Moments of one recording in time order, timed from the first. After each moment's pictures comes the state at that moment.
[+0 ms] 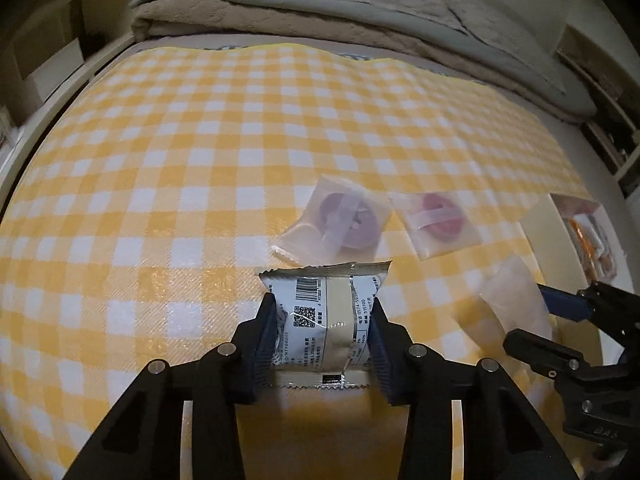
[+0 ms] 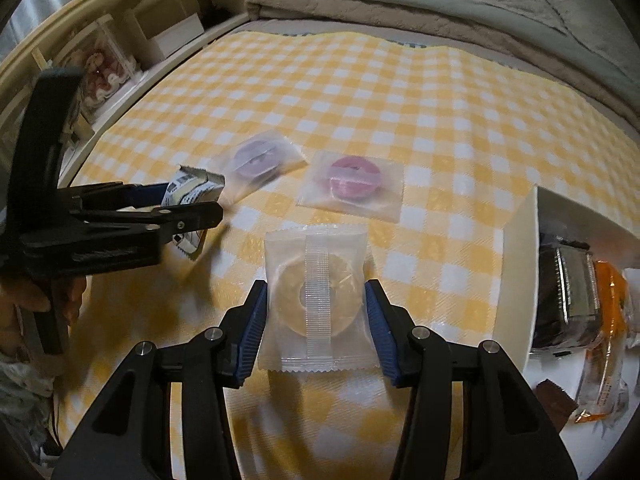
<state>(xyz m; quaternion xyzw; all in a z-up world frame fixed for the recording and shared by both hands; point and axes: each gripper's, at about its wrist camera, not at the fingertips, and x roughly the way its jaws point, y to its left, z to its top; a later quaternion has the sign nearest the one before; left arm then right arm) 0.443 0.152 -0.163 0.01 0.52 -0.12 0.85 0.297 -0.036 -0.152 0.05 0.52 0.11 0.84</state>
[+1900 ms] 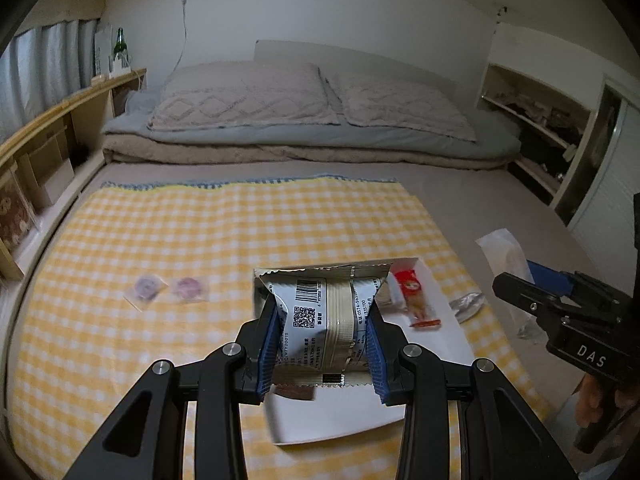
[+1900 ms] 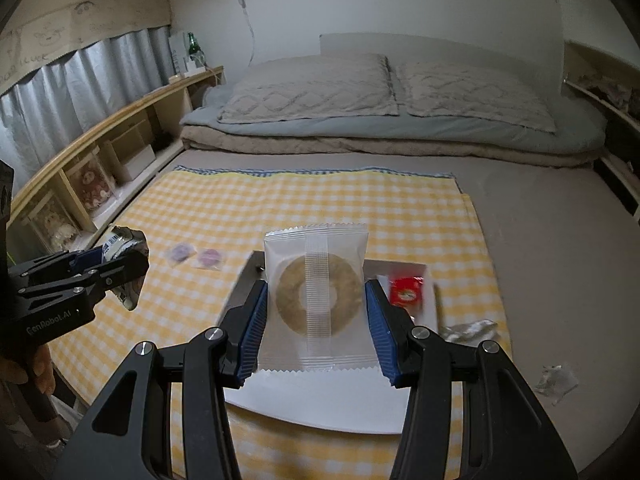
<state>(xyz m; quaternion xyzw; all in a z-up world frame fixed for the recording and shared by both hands) 0.125 -0.099 0.110 0.00 0.39 -0.16 0.91 0.091 -0.292 0.078 0.08 0.39 -0.01 0.92</state>
